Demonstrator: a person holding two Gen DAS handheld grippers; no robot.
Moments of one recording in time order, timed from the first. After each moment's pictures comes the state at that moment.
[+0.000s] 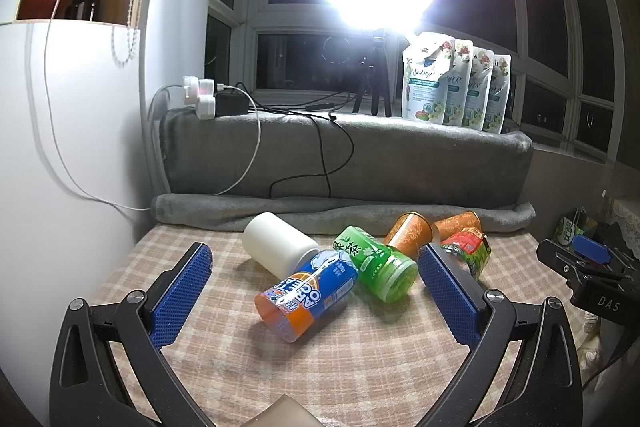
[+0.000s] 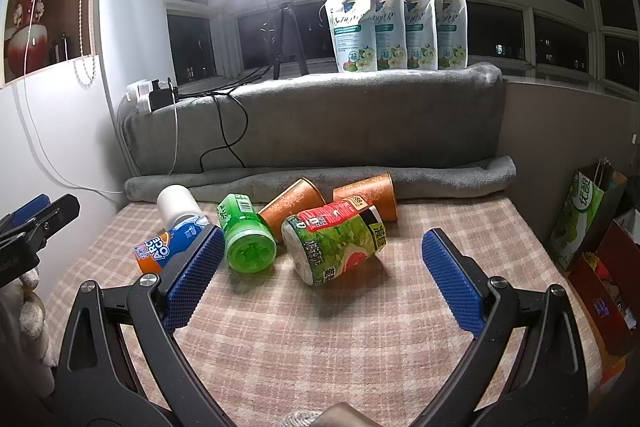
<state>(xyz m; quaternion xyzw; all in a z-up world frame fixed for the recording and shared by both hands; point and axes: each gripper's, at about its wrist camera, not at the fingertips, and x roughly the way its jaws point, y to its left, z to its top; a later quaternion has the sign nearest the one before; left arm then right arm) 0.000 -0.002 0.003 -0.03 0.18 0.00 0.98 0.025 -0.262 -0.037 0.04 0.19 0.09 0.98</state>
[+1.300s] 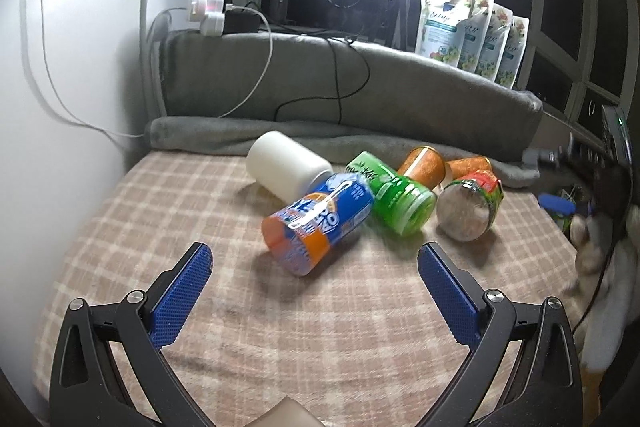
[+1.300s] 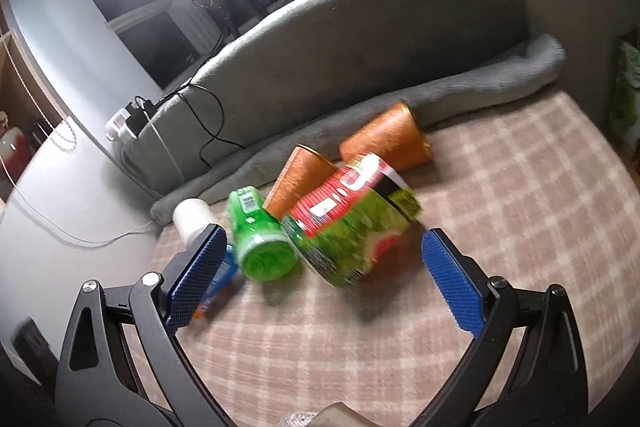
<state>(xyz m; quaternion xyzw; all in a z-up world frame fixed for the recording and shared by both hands) 0.005 0.024 -0.046 -0.07 0.29 -0.02 0.96 0.143 -0.294 -0.055 0.24 0.36 0.17 0.88</state>
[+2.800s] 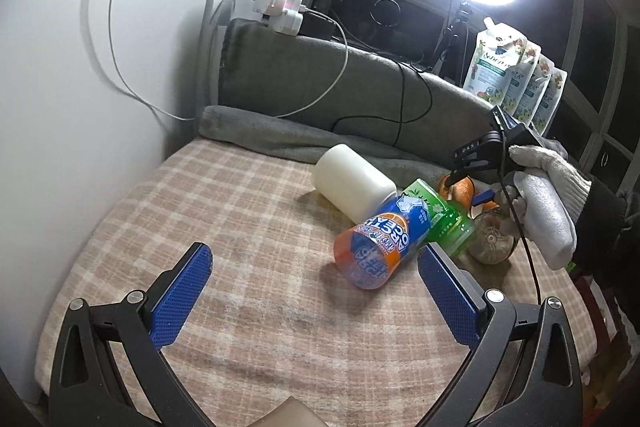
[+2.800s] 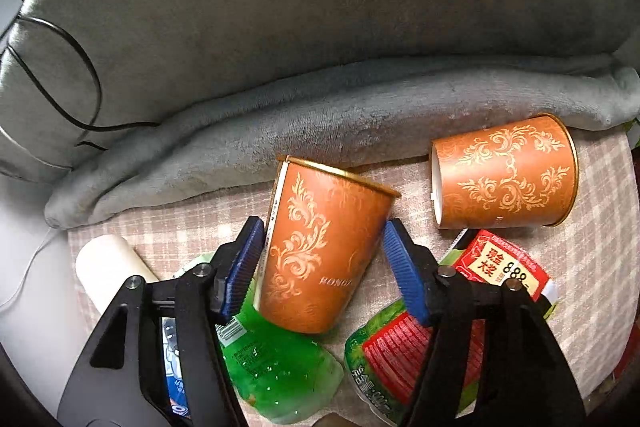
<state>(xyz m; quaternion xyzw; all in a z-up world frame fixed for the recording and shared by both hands) 0.000 0.098 -0.051 -0.14 0.27 0.02 0.95 0.343 -0.141 -0.116 0.12 0.58 0.03 0.80</state>
